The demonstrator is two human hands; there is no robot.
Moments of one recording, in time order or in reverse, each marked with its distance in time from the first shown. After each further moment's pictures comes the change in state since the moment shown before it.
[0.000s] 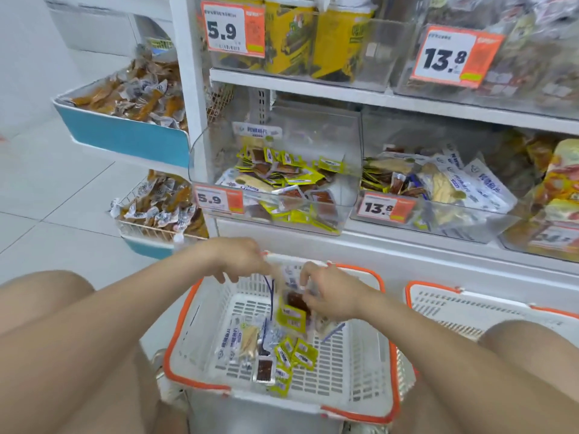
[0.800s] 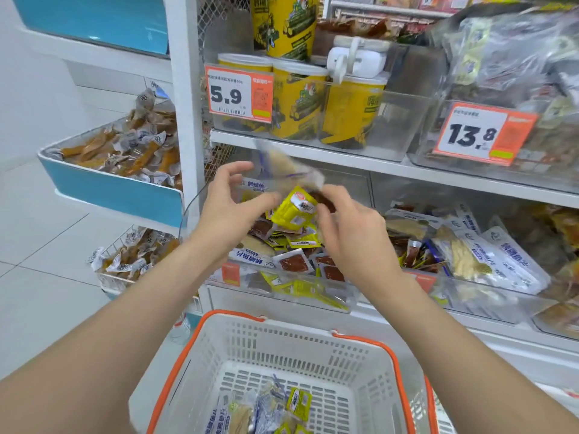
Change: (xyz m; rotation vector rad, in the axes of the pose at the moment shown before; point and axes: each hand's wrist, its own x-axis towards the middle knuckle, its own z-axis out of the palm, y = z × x) left_hand 0.049 0.030 -0.119 -0.968 0.880 0.573; right_hand 0.079 -0.016 -0.155 -0.052 1.088 -0.277
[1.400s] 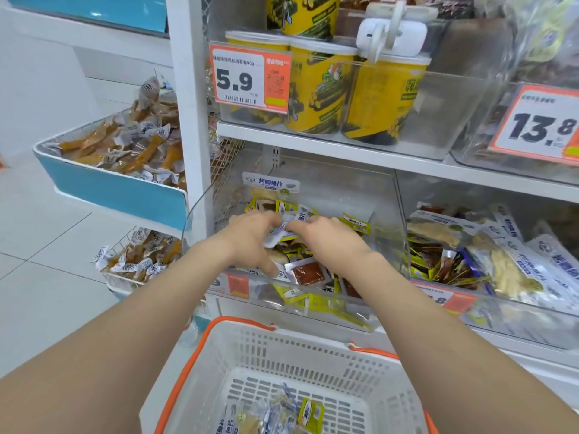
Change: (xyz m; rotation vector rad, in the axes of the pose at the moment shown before) left_hand 0.056 -0.063 -0.001 1.059 -0.607 -0.028; right_hand 0.038 0.038 0.102 -0.340 -0.777 -0.055
